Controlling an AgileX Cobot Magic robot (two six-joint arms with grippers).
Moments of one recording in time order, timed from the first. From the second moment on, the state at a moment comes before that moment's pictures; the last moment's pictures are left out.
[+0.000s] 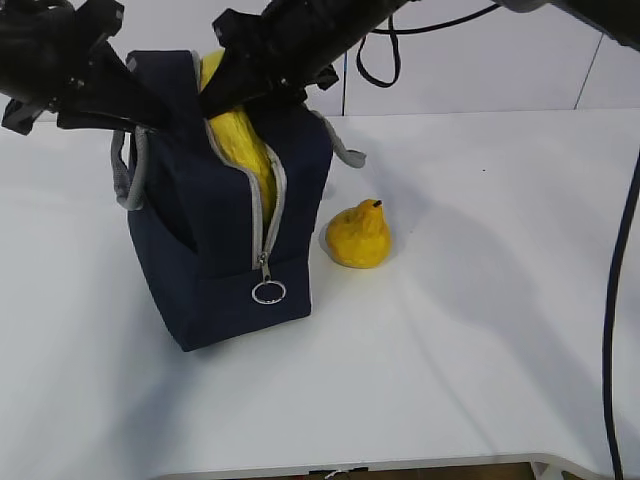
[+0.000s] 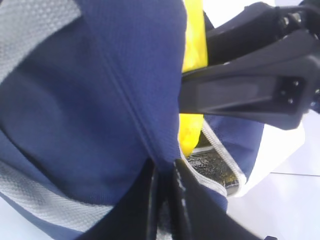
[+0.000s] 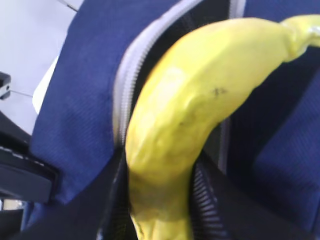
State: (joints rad) left arm -0.16 1.61 -1.29 -0.89 0.93 0.32; right arm 0.42 2.29 -2.32 0.79 1.23 -0.40
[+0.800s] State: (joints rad) left arm -0.16 1.61 -1.29 -0.89 0.93 0.32; right arm 0.43 2.29 -2.32 0.74 1.24 -0.54
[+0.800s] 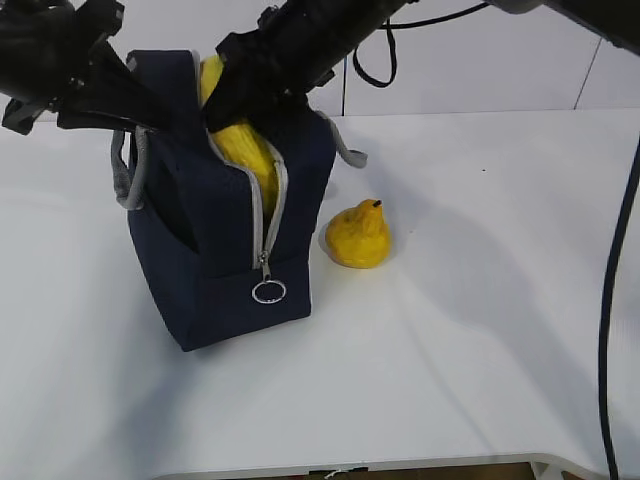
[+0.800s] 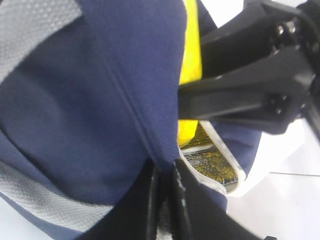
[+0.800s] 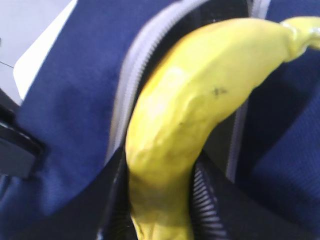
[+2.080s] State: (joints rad) left arm -0.16 1.61 -1.29 -0.89 0.93 0.32; right arm 0.52 2.30 -2.31 0.55 1.24 -0.54
